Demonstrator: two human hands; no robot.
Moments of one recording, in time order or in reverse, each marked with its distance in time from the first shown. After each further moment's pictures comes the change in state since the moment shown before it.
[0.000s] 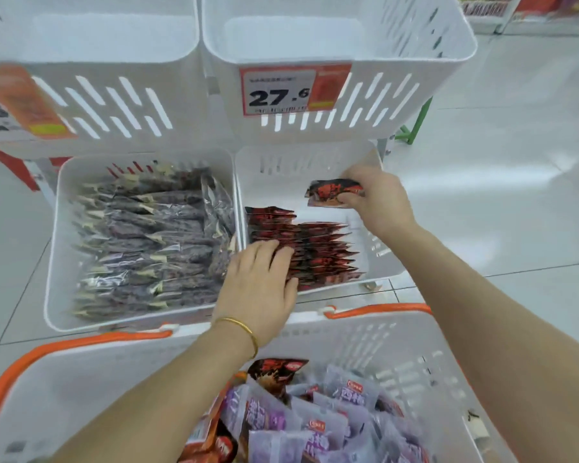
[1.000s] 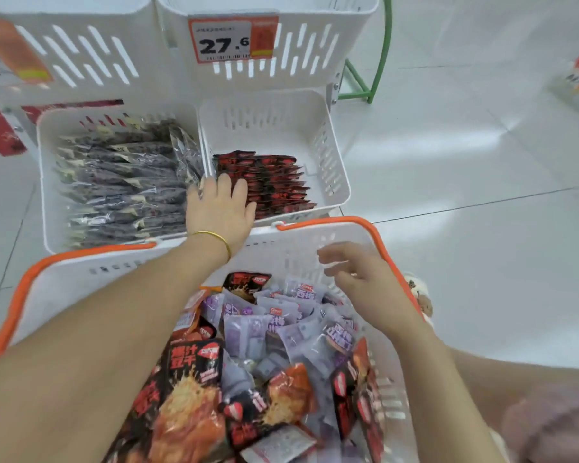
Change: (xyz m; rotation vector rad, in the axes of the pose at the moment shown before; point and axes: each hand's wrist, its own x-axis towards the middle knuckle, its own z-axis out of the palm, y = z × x) left_hand -0.013 0.023 -0.020 0.306 -0.021 -0.161; right_hand -0.235 -0.025 -0.048 0.534 -0.236 0.319
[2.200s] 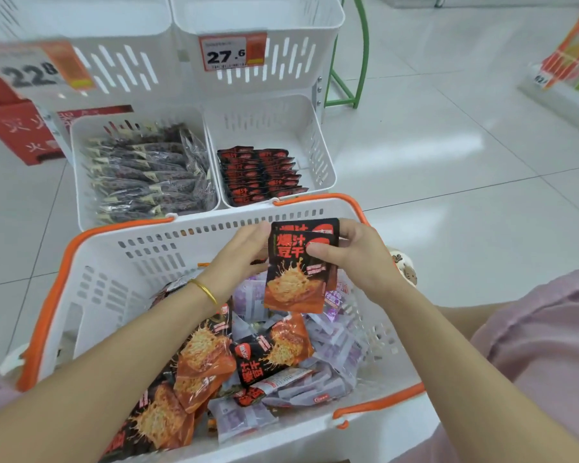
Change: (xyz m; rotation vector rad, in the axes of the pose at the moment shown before) left_hand -0.144 0.020 -0.044 -1.577 -0.470 -0.081; right_hand -0.061 -0.027 -0.002 0.353 0.012 0.006
